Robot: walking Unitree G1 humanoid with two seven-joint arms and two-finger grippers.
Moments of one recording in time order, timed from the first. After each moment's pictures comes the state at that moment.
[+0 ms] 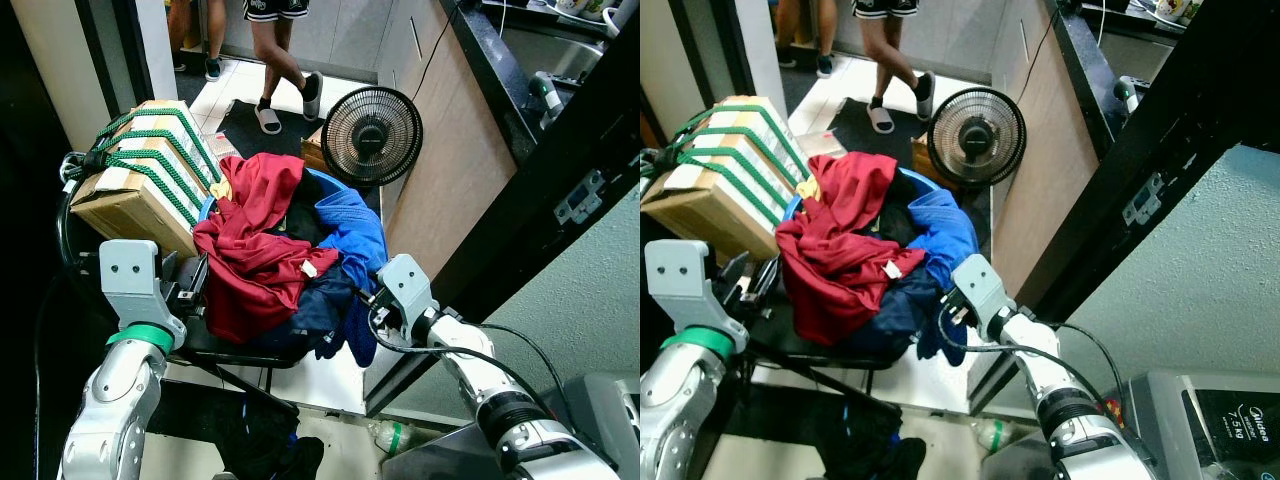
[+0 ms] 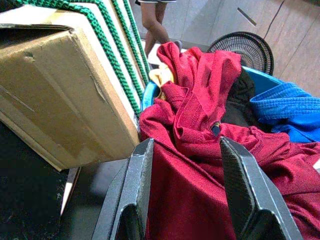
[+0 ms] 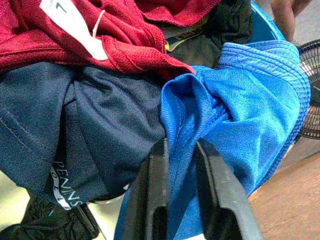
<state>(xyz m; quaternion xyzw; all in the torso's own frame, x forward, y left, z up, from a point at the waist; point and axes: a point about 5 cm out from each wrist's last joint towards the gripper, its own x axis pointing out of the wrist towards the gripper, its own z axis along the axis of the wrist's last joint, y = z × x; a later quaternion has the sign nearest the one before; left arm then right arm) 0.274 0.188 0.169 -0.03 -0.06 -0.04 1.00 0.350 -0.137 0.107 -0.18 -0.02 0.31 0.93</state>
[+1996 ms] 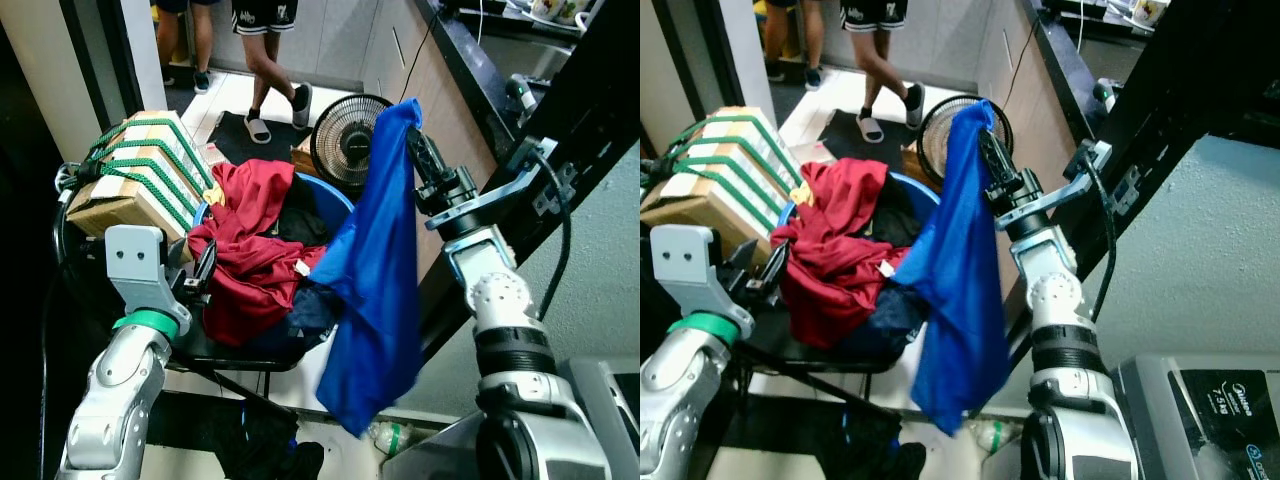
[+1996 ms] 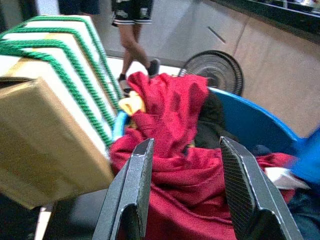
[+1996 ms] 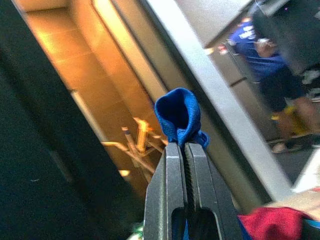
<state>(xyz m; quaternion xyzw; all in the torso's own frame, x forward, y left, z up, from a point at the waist) 0.286 0.182 0.183 -0.02 -0.08 -0.08 0.99 0.360 -0.128 0.260 0.39 -0.23 0.37 0.81</state>
